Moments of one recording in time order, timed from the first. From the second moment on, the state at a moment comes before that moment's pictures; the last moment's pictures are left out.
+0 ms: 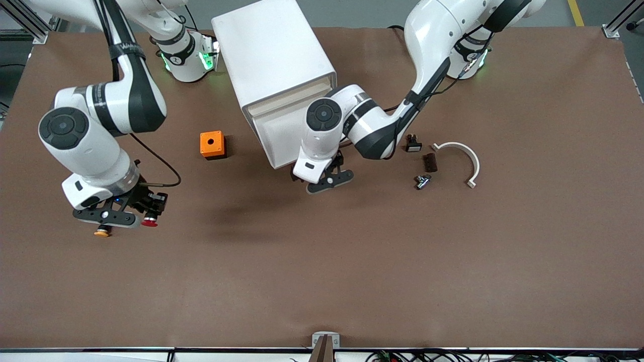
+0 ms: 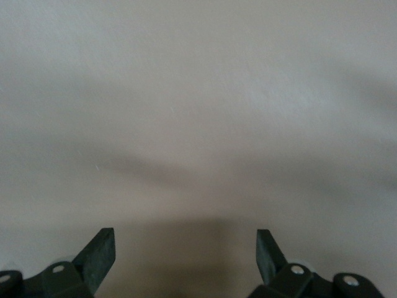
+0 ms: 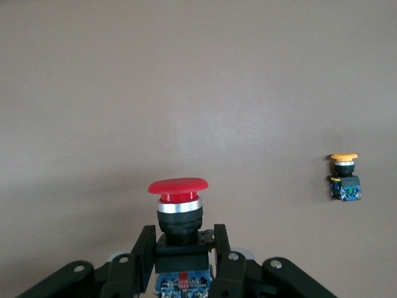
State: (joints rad) left arm -0.60 0.74 -0.32 -1.35 0.12 2.12 -1.25; right arm 0.15 0.27 0.00 -1.81 -0.16 2.19 0.37
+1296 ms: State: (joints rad) left arm -0.68 0.76 -0.33 -1.39 -0.27 2.12 -1.26; right arm -0.18 0.49 0.00 -2.10 -0.16 2.80 0.08
